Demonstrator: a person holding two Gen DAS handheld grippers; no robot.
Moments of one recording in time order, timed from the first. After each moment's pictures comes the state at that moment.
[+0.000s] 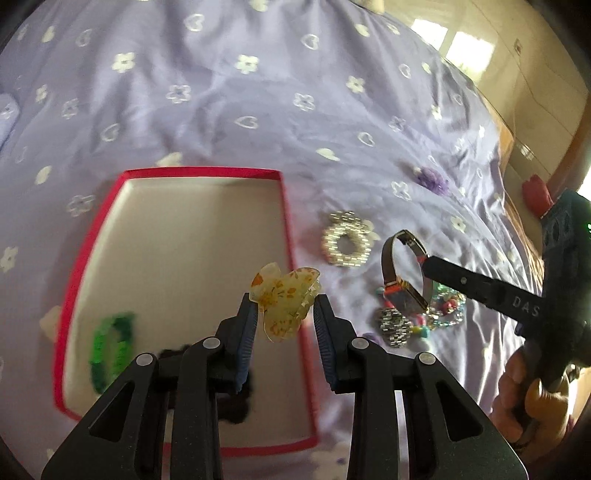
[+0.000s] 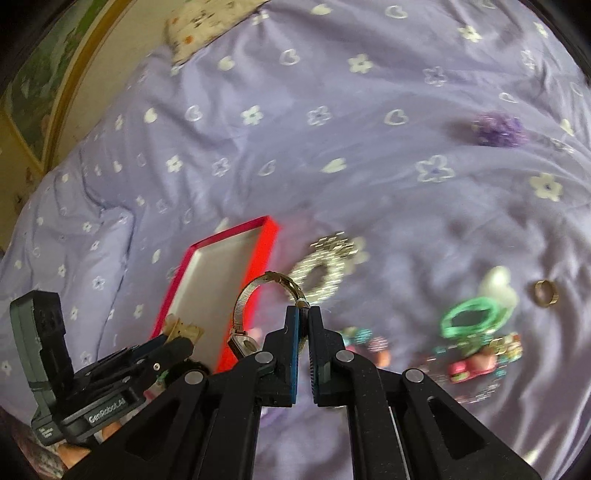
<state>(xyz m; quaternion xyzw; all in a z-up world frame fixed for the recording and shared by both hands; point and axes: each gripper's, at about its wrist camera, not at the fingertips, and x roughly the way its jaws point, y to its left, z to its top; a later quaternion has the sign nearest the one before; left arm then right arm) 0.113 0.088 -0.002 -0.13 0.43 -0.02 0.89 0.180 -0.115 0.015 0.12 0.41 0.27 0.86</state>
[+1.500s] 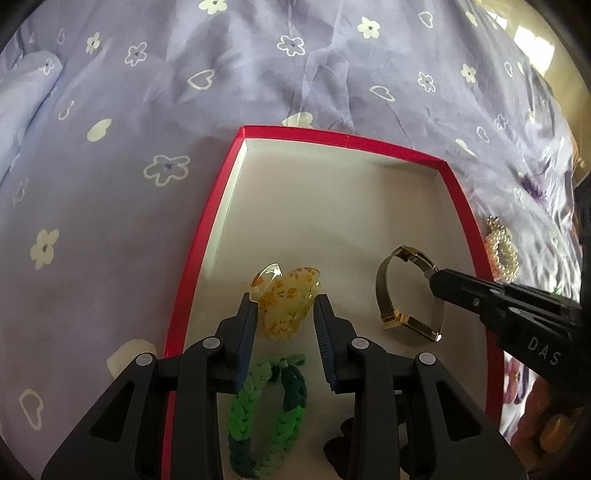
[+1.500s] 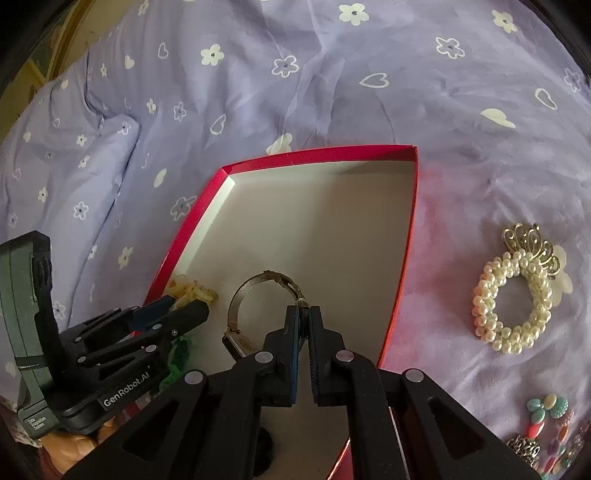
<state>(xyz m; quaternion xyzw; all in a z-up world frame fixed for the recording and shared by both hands) 0.149 0.196 -0.065 -0.11 0.49 0.08 0.86 0.223 0.050 -0.041 0.00 0.48 0.31 0.82</state>
